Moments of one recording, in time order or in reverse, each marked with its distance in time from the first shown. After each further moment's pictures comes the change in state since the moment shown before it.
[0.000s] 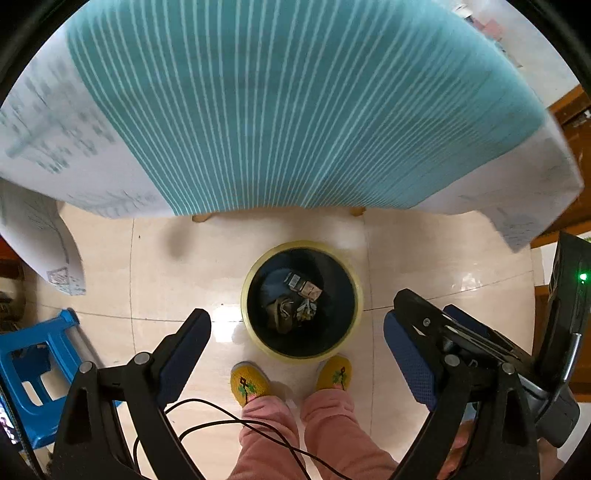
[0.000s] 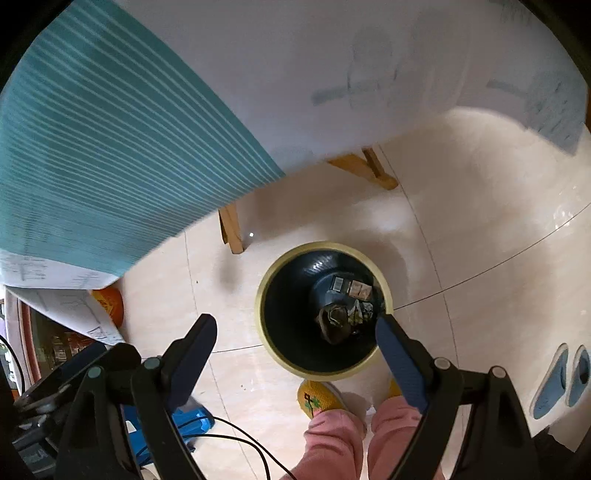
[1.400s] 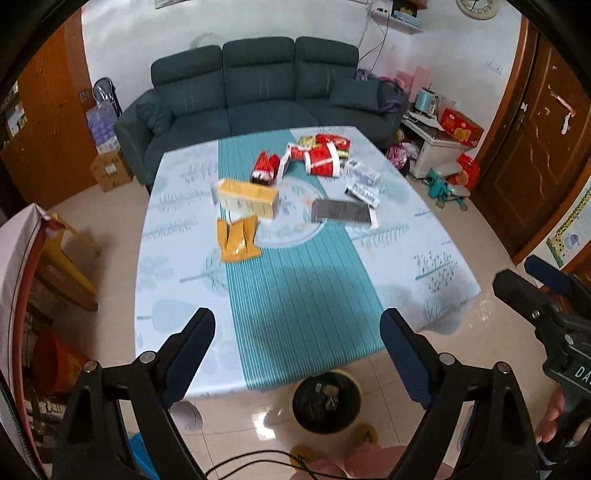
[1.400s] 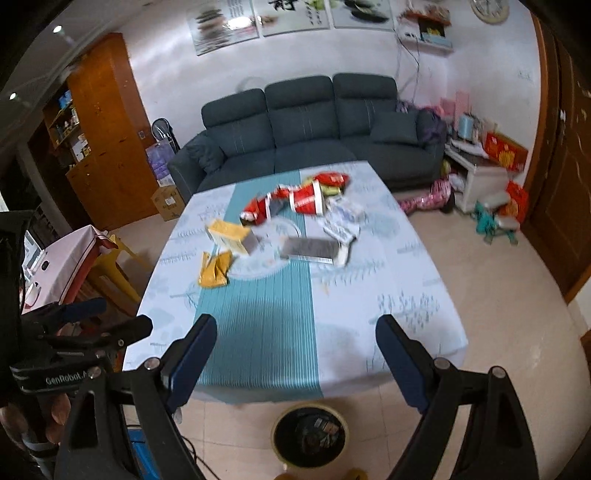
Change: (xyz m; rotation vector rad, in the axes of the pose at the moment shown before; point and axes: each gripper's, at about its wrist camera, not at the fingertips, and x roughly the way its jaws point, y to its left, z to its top) left arm -0.304 -0.036 0.135 0.258 -0.392 0.031; right arm -0.335 0.138 0.088 -0.284 -0.544 -0.059
